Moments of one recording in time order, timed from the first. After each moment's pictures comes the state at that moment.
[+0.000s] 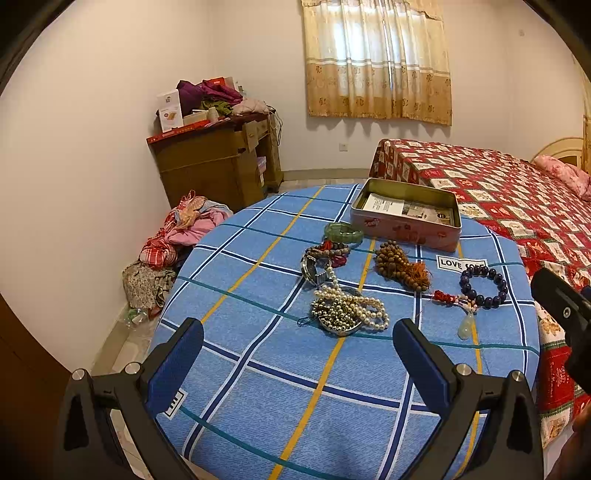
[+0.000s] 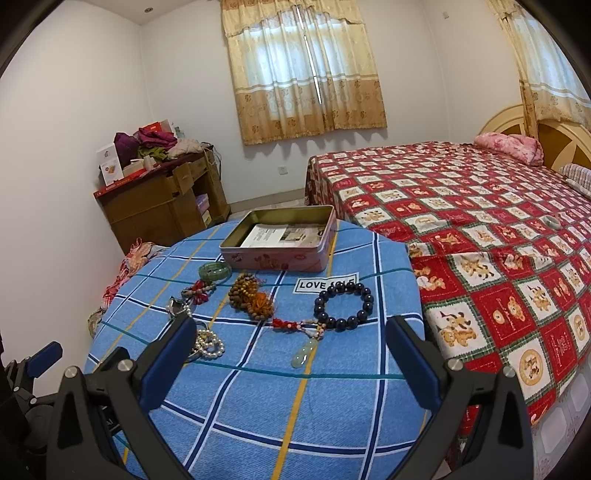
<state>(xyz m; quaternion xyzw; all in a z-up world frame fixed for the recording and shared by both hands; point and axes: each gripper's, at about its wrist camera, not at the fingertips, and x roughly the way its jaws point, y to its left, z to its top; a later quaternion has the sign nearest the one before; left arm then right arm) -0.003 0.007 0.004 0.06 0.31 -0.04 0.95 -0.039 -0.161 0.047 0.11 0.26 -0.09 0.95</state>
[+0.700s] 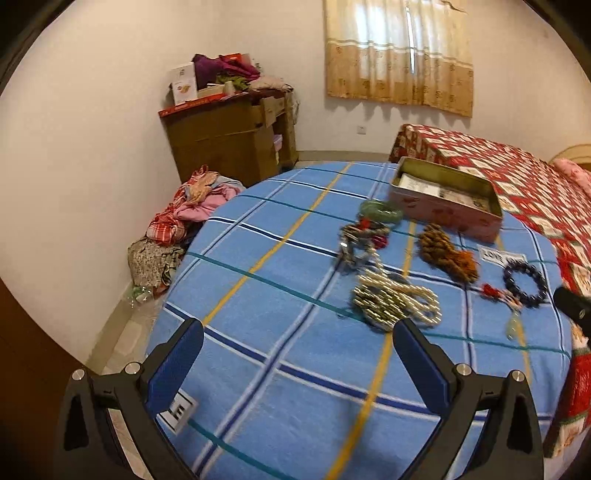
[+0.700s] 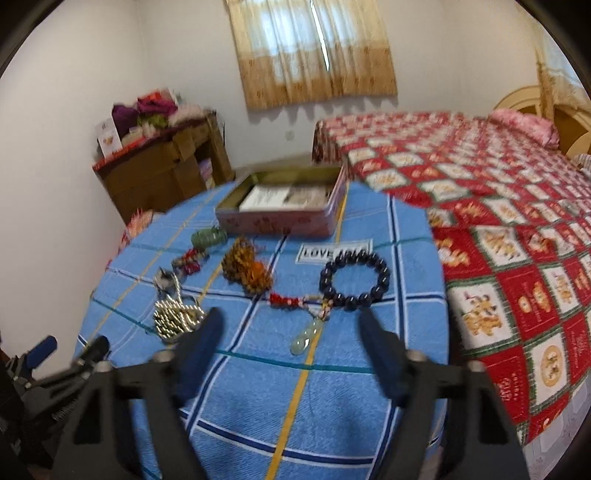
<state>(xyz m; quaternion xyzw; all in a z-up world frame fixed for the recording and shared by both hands) 0.039 0.041 -0.029 0.04 0.34 0.00 0.94 0.010 -0.175 0.009 0.13 0.36 -0.05 0.92</state>
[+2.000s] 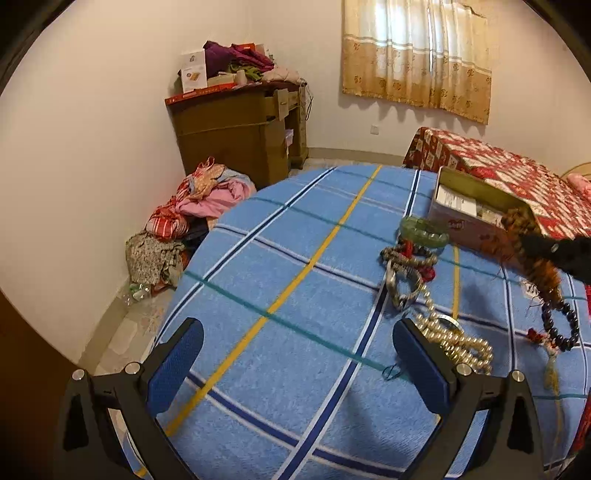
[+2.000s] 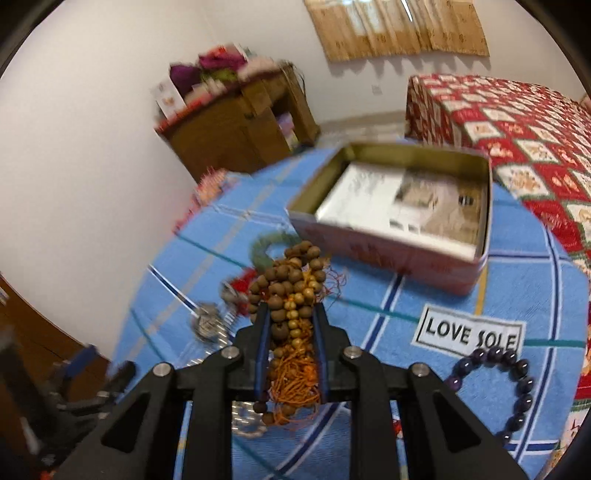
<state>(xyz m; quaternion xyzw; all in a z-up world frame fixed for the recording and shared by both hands) 0.106 0.067 -0.040 0.02 0.35 0.00 0.94 0.142 -0.173 0.014 0.15 0.38 0.13 0.90</state>
